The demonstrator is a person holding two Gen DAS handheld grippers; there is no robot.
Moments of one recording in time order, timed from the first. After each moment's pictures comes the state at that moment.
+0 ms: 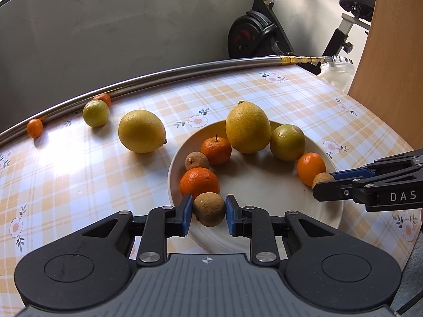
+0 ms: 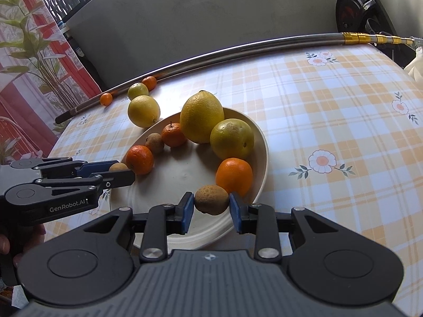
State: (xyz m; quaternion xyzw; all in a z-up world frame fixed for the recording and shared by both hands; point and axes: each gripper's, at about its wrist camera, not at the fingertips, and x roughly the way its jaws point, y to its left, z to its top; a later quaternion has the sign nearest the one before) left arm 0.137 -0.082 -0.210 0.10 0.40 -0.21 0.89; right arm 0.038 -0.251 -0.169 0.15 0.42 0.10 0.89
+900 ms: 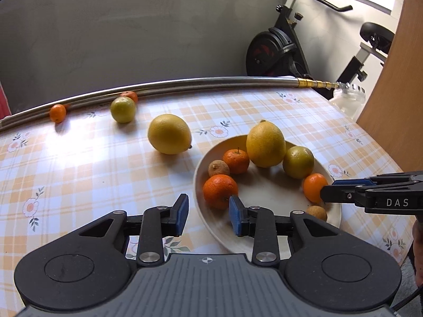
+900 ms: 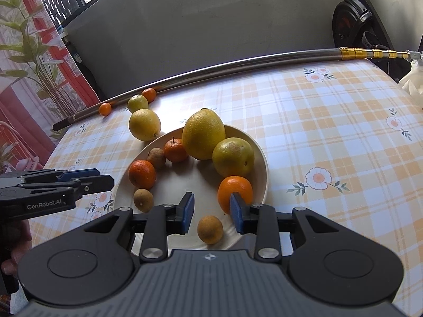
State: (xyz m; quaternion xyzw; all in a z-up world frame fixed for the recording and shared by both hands) left arm 0.127 -0.048 -0.187 0.03 0.39 -0.17 0.91; right arm 0.040 -0.246 -0.151 0.13 0.40 0.08 0.90
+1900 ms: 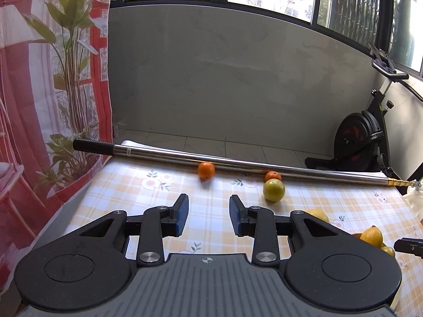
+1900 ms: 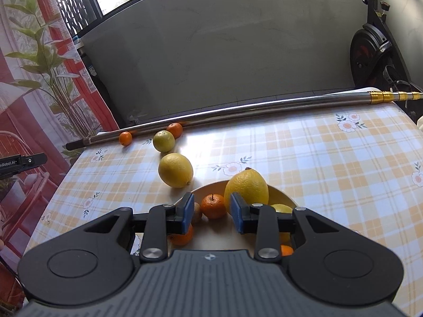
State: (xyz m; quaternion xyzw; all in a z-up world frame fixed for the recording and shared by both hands) left arm 0.142 0.104 -0.101 -0.04 0.29 0.03 0.95; right arm 0.088 -0.207 -0.112 0.12 0.36 0.11 0.92
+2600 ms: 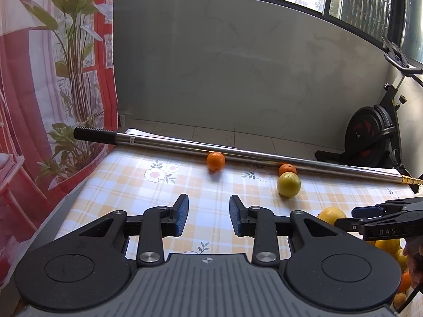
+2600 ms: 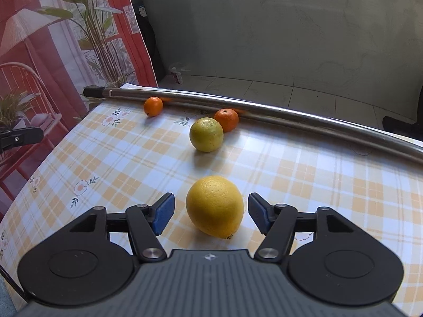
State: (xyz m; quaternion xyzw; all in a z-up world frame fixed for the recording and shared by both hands) left arm 0.165 0.116 -0.122 -0.05 0.32 0.04 0.95; right arm 0.220 -0.122 -0.154 -0.01 0.42 0.23 0.88
